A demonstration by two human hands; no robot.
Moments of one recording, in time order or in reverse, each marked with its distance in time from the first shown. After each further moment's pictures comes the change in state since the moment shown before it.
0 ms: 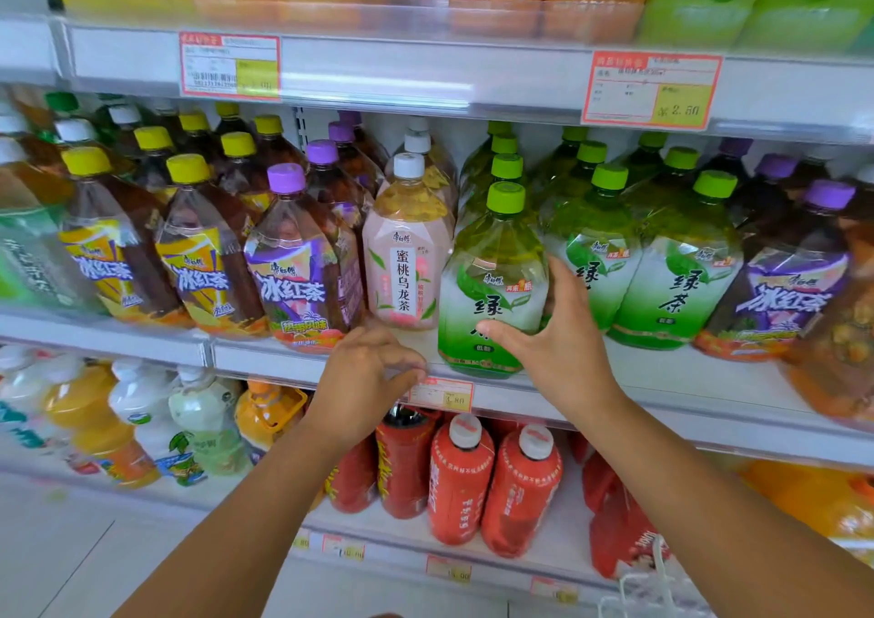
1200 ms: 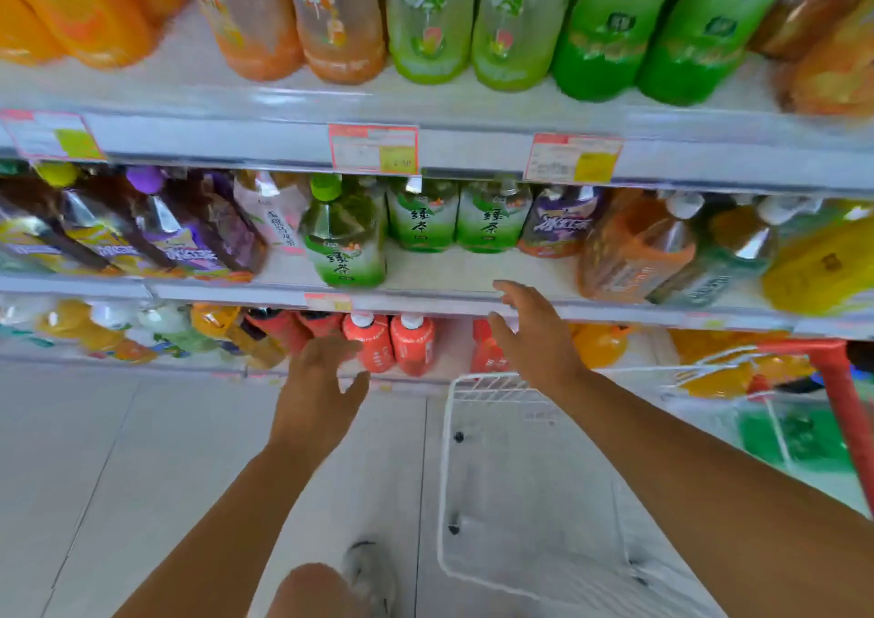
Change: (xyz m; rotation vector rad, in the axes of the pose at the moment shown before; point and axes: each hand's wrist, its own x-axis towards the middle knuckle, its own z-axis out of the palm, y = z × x) left_hand -0.050 0.206 -0.047 -0.005 -0.324 -0.531; right_hand -0.062 0.021 -0.187 -0.230 -0.382 0.365
